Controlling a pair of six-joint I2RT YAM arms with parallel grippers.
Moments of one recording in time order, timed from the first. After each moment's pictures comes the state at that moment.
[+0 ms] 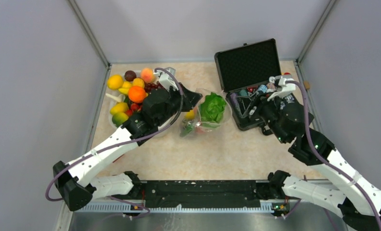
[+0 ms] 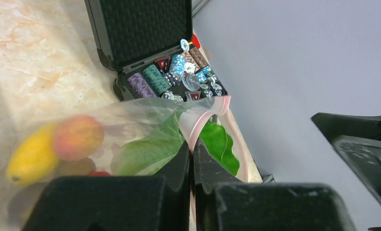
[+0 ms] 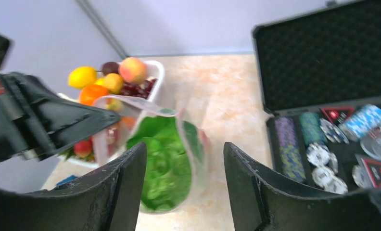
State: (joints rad) left arm -0.81 1.13 1.08 -0.05 -0.11 -0.75; right arm 0.86 0.76 1.08 -0.36 0.41 0.35
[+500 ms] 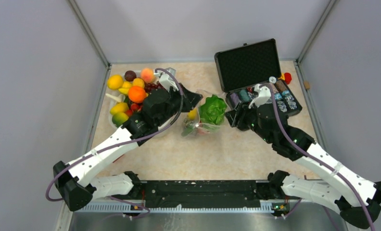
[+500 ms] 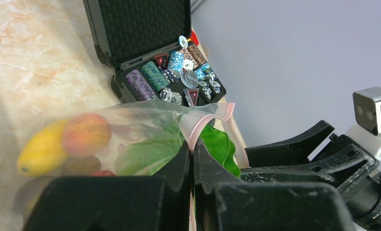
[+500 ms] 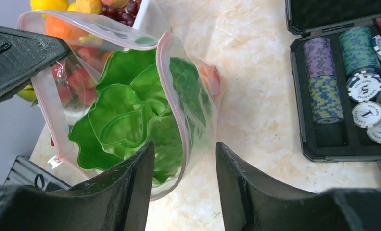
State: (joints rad) left arm -0.80 1.13 1.07 -0.05 -0.09 -0.76; right arm 0.85 0.84 0.96 -0.46 0.32 0.54
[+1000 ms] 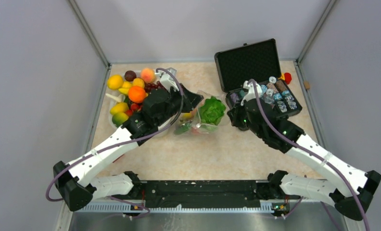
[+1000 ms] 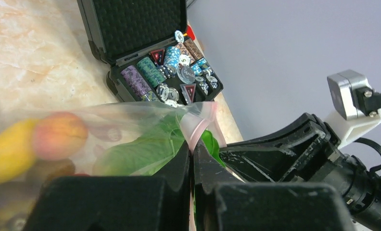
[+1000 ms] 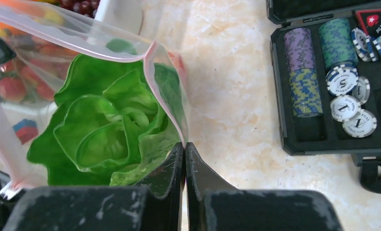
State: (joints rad) left arm -0.80 1.13 1.07 -0.06 -0.07 -0.76; right arm 0.85 0.92 0.99 -0.50 0.36 0.52
